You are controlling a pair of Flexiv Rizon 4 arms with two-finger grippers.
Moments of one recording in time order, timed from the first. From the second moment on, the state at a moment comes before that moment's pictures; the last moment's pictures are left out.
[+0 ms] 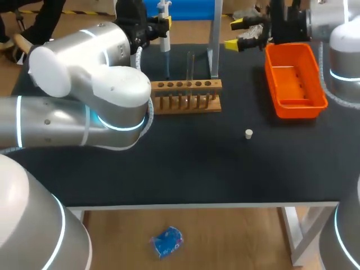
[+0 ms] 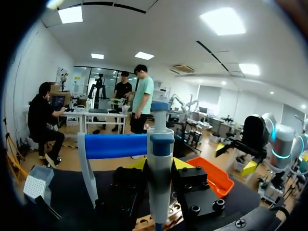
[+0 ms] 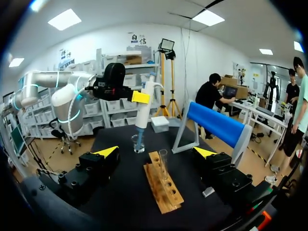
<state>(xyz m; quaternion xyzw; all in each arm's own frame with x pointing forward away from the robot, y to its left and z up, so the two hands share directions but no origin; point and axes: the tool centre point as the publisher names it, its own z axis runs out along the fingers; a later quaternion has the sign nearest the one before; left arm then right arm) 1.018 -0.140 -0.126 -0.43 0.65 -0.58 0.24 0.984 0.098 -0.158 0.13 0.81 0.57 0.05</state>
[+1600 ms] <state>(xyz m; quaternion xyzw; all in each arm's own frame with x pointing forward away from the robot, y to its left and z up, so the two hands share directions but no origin) 1.148 -0.082 -0.163 -0.52 0.65 -0.47 0.28 1.109 0.187 -0.195 0.23 0.82 0.52 0.07</state>
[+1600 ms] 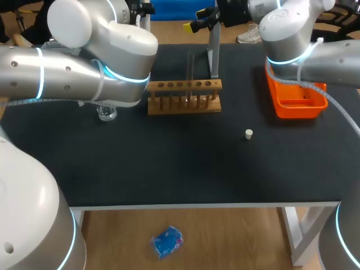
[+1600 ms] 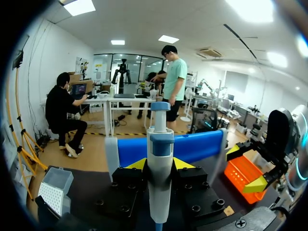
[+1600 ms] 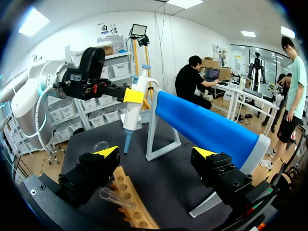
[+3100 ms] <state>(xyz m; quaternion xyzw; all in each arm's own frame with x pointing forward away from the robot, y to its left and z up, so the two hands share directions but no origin) 1.187 -0.075 -0.184 -0.57 0.66 -0.40 0.29 1.109 0.188 -0.195 0.23 0.82 0.52 0.07</state>
